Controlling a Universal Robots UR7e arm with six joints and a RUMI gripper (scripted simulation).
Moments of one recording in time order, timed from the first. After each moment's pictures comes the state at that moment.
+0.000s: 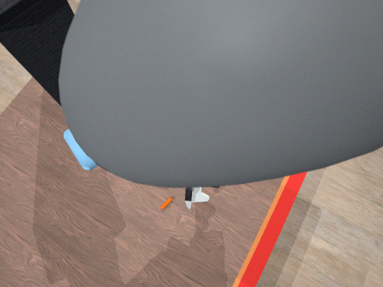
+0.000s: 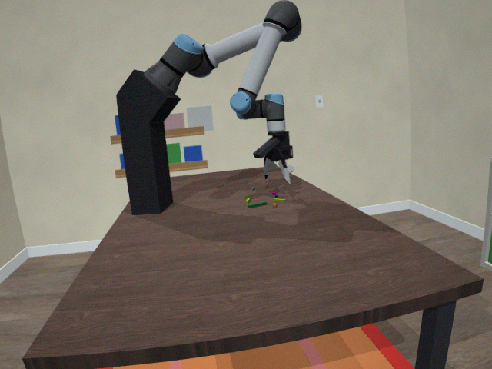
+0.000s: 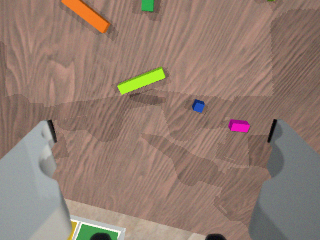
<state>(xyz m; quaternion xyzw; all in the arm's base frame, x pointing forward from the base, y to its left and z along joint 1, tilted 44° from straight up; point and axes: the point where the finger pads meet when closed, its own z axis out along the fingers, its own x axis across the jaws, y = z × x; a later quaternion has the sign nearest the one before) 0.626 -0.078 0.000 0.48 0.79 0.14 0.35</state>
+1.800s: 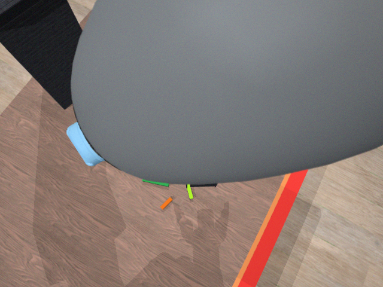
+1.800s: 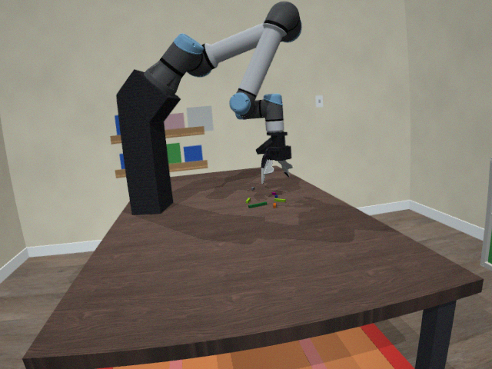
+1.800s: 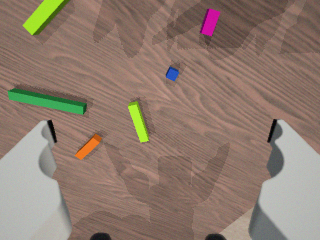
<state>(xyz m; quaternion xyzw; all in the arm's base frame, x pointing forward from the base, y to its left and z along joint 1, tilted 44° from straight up) 0.629 -0.046 -0.004 0.88 0.29 0.33 0.17</state>
